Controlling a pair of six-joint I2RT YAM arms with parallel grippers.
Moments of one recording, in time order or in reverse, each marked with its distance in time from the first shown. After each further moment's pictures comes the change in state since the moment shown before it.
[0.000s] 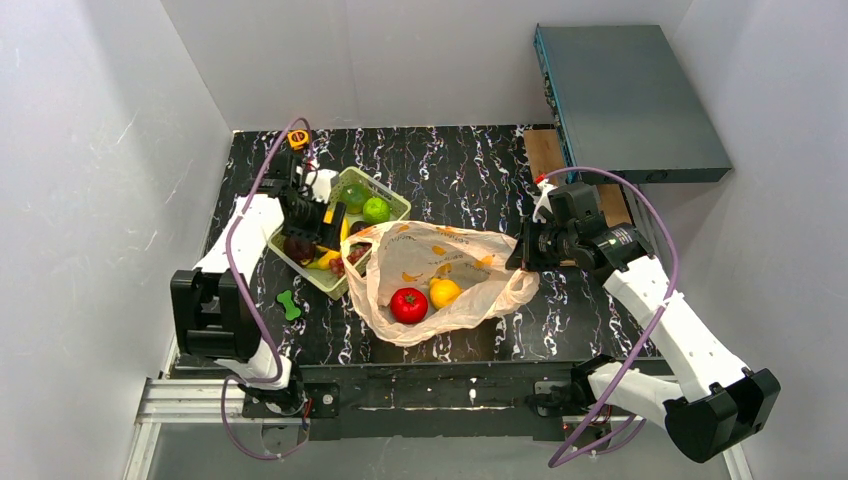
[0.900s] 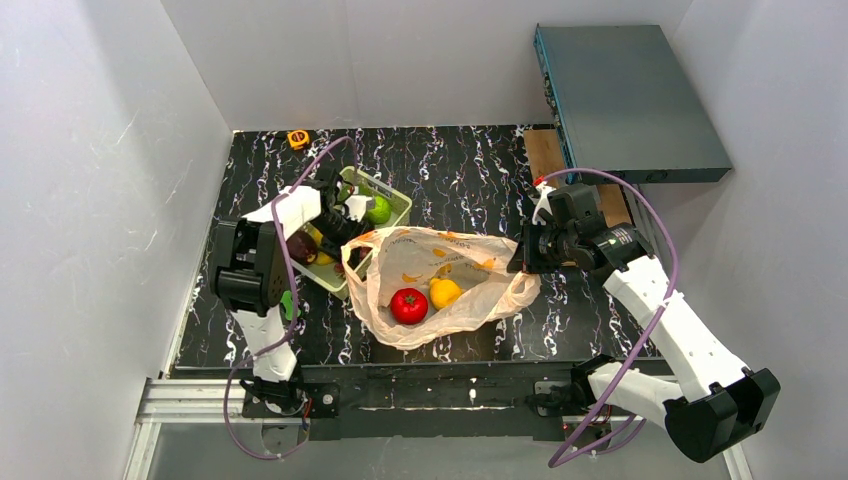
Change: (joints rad) left arm -0.125 0.341 0.030 0.008 0.097 0.049; right arm 0.000 0.001 0.000 -0.027 -0.003 -0.024
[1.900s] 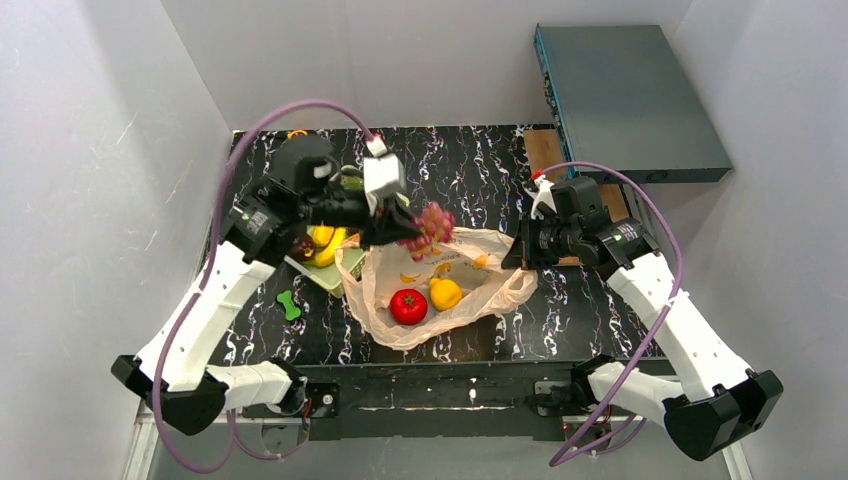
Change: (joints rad) left arm -0.373 -0.666 0.286 0.132 0.490 0.008; right arm 0.000 0.007 0.064 -0.021 -0.093 -0.011
